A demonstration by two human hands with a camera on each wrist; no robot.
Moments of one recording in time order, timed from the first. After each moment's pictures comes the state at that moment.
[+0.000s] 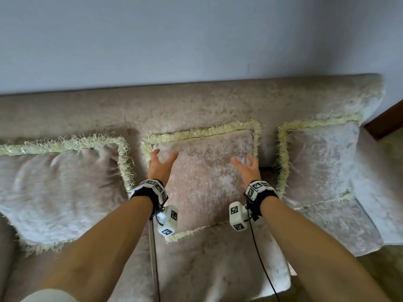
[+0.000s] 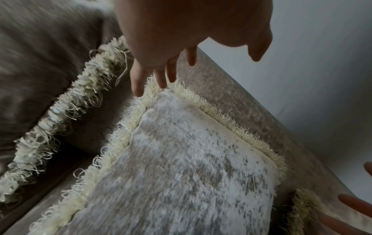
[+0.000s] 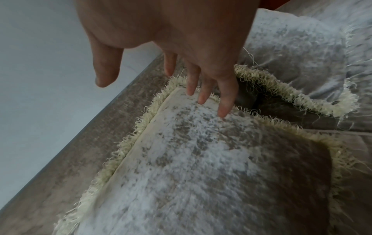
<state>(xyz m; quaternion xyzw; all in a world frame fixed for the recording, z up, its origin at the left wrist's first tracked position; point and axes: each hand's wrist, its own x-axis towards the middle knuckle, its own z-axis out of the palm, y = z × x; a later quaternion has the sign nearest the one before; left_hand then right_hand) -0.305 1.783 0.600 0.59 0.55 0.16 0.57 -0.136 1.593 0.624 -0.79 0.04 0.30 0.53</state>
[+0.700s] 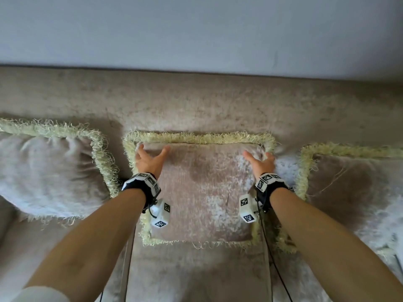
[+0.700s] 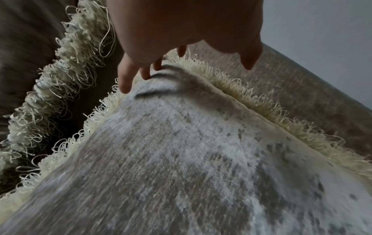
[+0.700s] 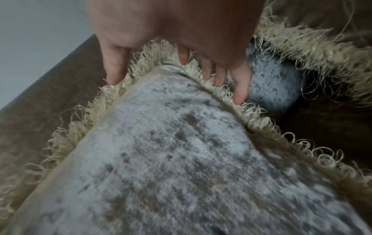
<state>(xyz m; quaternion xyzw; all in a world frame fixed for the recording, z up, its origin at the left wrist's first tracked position) -0.205 1.807 0.541 0.56 0.69 0.15 0.42 0.051 1.639 0.555 -0.82 -0.01 0.35 0.44</state>
